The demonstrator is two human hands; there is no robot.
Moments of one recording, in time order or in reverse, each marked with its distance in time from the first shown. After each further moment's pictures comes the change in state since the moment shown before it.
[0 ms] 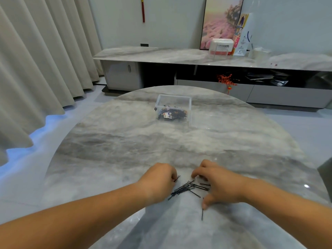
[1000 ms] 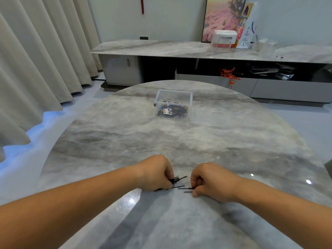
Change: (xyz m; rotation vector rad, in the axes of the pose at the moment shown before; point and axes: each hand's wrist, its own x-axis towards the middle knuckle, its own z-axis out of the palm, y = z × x) left_hand 0.018 -0.012 -0.027 -0.061 -0.238 0.004; right_hand 0.016 -0.018 0.001 0.059 0.011 0.046
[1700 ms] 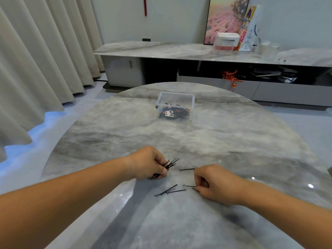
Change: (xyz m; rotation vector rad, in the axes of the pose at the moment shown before) left_hand 0.006 -0.022 -0.022 -0.414 0.074 -0.131; right_hand -0.004 0.009 -0.005 -0.072 0.070 -0.133
